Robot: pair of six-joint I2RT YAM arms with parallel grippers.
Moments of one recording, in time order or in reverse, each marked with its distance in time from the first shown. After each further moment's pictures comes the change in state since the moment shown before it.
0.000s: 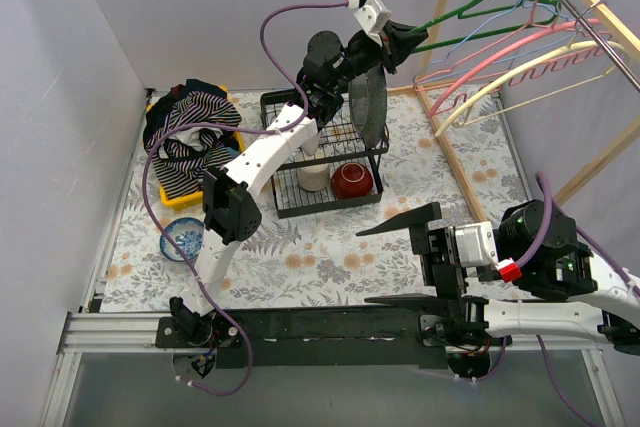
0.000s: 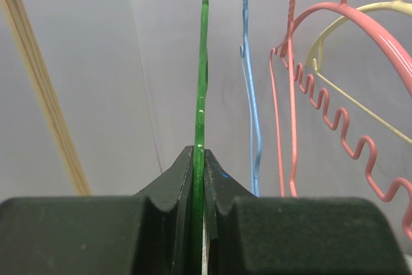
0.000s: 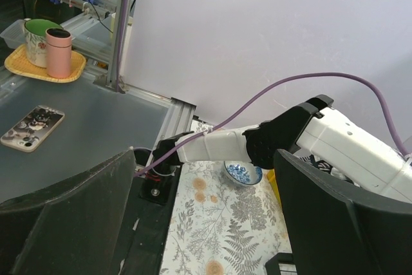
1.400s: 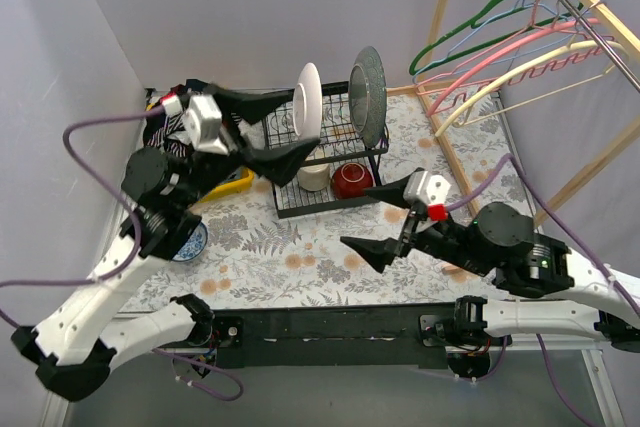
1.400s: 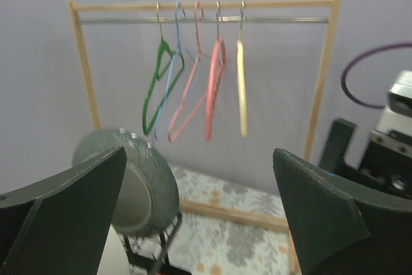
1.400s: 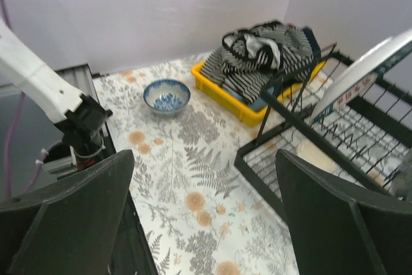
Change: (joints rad) left arm -0.016 -1.274 -1.124 -0.117 -0.143 -0.008; right arm 0.000 0.050 -0.025 -0.066 0.602 0.195
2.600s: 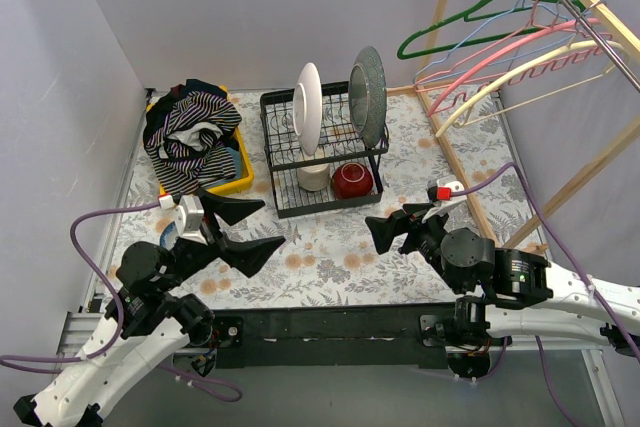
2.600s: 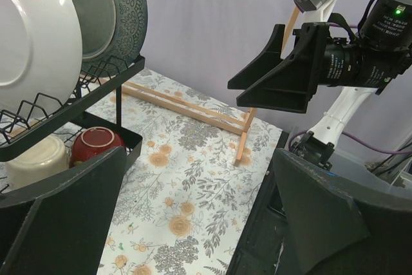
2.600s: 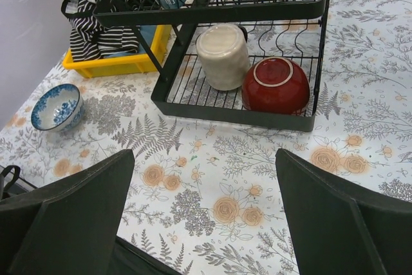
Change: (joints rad) left arm 0.000 -0.725 -0.710 -0.256 -0.028 -0.182; right arm 0.000 -0.113 -0.302 -0.110 0.618 0.547
